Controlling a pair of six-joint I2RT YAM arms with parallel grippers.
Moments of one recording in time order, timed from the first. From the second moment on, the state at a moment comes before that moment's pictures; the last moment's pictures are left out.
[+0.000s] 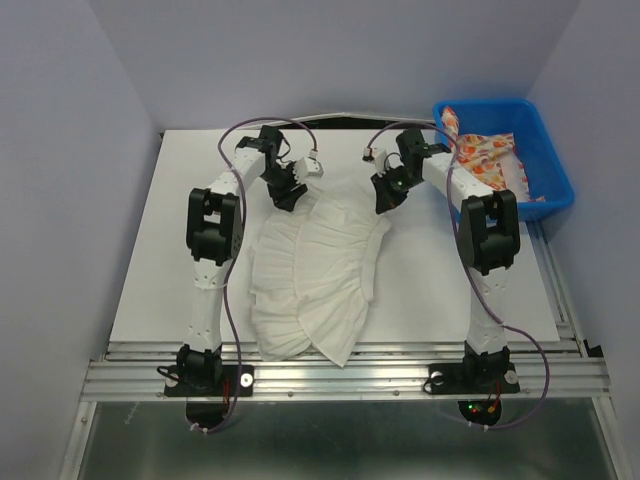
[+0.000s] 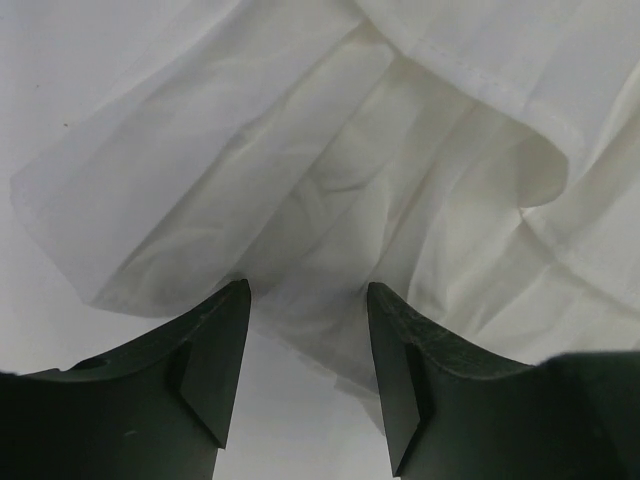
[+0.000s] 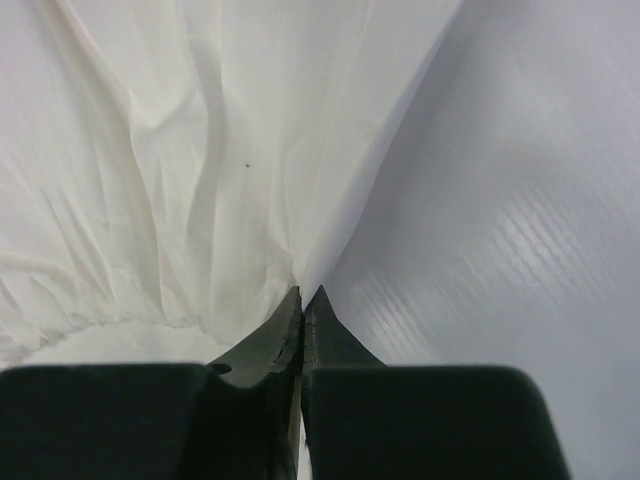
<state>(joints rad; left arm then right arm) -0.26 2.41 2.12 -1.01 0.48 1.00 0.25 2.19 1.84 -0.86 -0.56 -0.49</state>
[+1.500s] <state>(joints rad) -0.25 2.40 2.23 -0.93 0.58 1.01 0.13 2.37 1.95 -0.98 -0.77 -0.40</state>
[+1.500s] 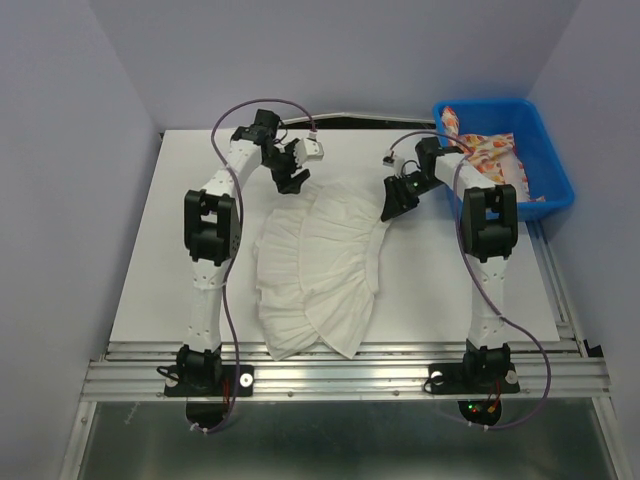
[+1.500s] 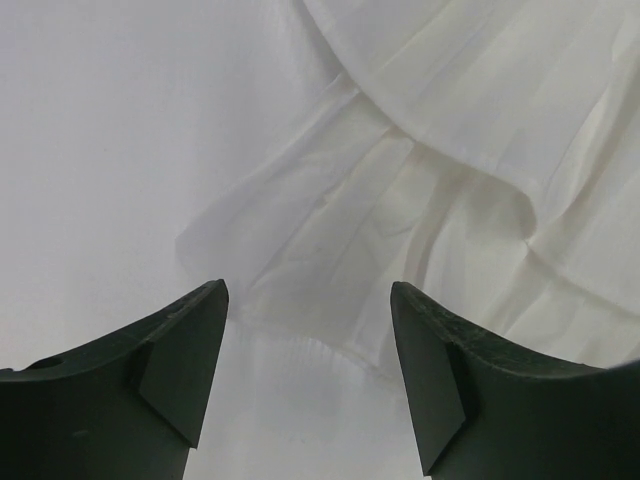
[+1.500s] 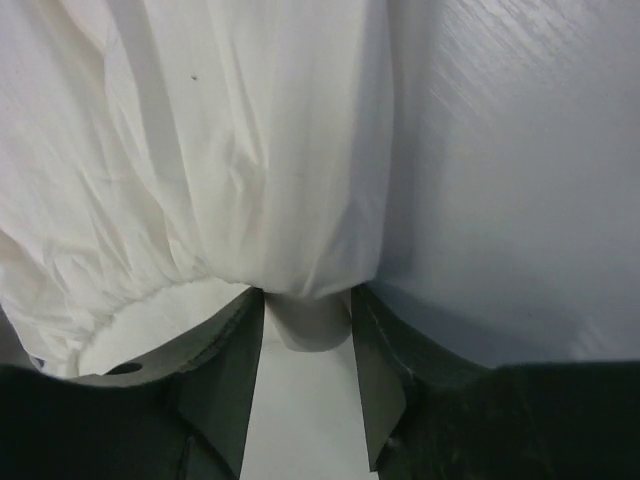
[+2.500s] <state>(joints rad) -0.25 2.22 2.10 -0.72 0.44 0.90 0.16 2.11 2.00 -0.75 -0.61 -0.45</state>
